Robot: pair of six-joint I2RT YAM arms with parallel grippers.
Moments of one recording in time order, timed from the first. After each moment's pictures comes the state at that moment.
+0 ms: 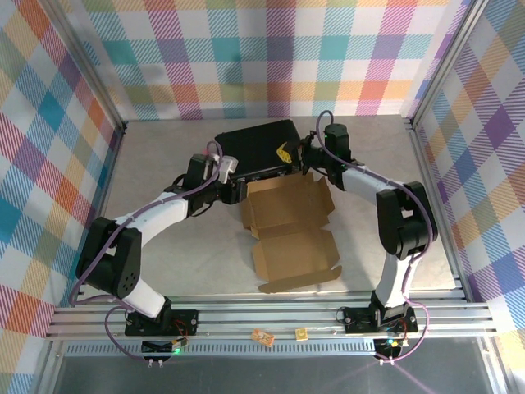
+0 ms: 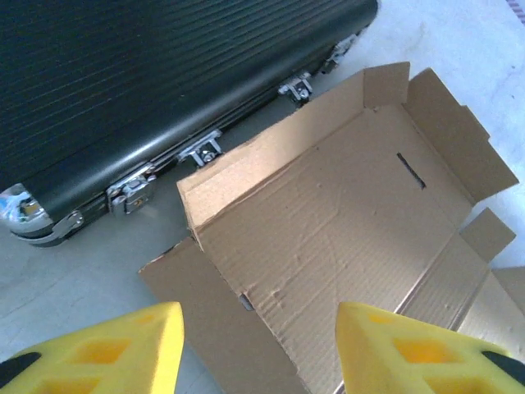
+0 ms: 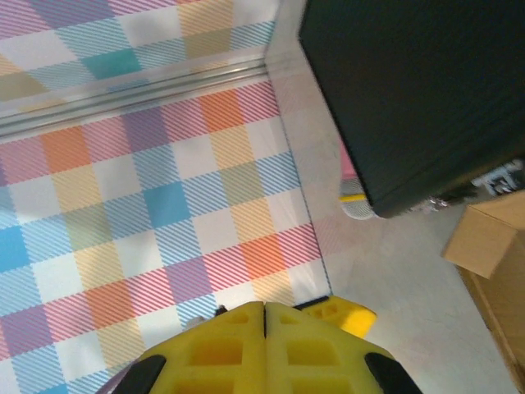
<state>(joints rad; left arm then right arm) -0.36 1.56 0.95 -0.11 0.34 -0.19 0.32 1.87 1.24 0.26 -0.78 1.46</state>
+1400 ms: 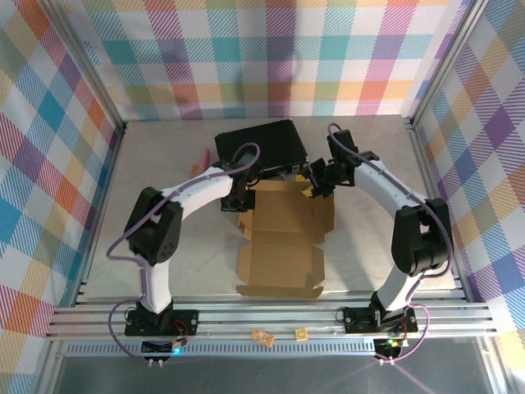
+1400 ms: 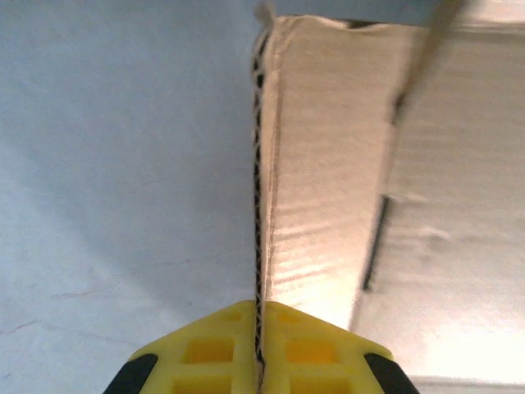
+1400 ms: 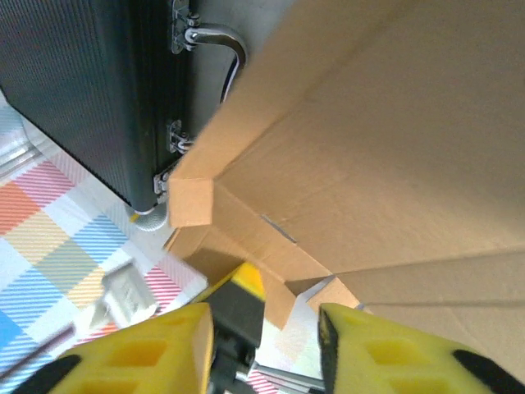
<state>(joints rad) -0.60 1.87 1.41 -0.85 -0.13 -0.57 0.31 1.70 1.31 -0.65 -0.53 1.30</state>
